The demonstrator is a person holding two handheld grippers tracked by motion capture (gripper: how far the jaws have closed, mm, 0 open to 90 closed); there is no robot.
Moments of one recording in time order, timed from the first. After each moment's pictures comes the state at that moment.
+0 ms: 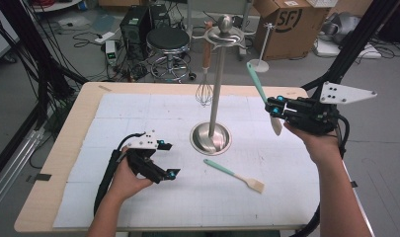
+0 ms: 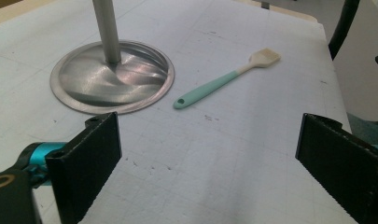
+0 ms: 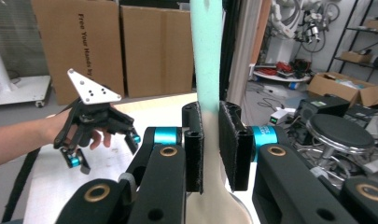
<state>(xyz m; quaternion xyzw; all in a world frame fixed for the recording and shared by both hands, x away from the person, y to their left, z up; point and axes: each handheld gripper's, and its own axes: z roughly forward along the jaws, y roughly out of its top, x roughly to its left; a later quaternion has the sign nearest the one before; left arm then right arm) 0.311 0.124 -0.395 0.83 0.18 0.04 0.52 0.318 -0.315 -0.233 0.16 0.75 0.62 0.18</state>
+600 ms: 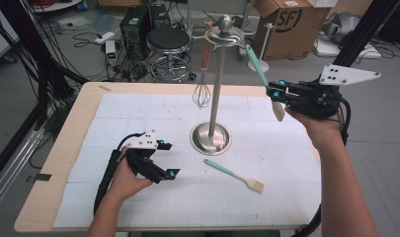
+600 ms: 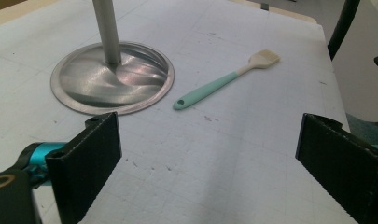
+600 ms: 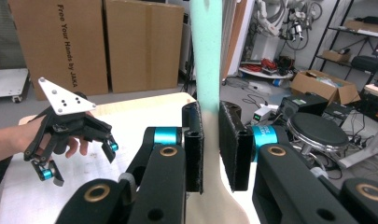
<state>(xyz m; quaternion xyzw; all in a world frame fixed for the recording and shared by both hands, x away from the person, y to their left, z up) 0.311 0.125 -0.394 0.83 0.18 0.04 0.53 0.335 -0.308 -0.207 0.17 0.75 0.60 0.21</state>
